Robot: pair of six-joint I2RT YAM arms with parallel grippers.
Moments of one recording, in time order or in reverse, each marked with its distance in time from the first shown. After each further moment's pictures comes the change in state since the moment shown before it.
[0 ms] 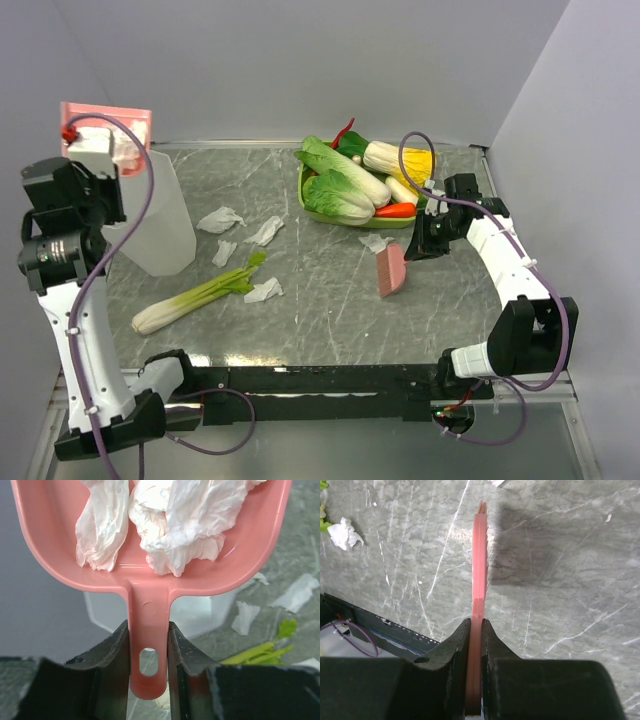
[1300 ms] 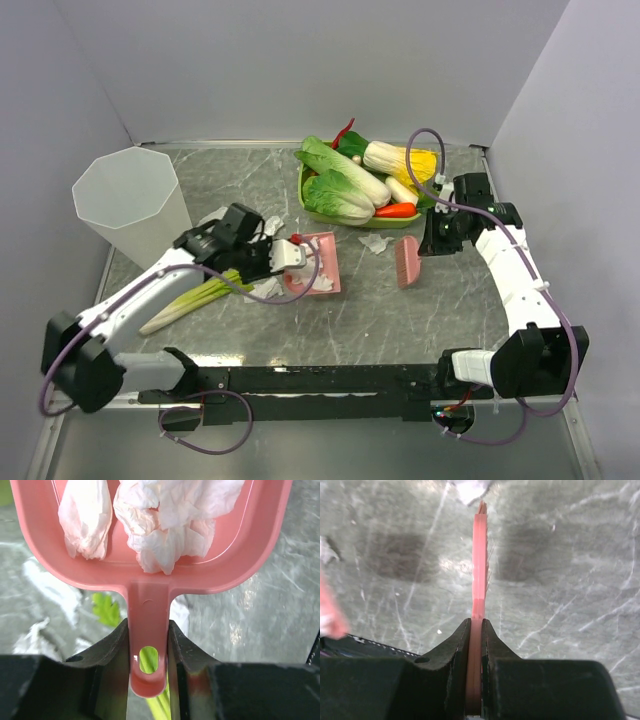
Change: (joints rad) left arm -0.882 0.284 -0.515 0.198 0.251 0.558; right arm 0.000 -0.112 0.030 -0.023 0.151 -0.037
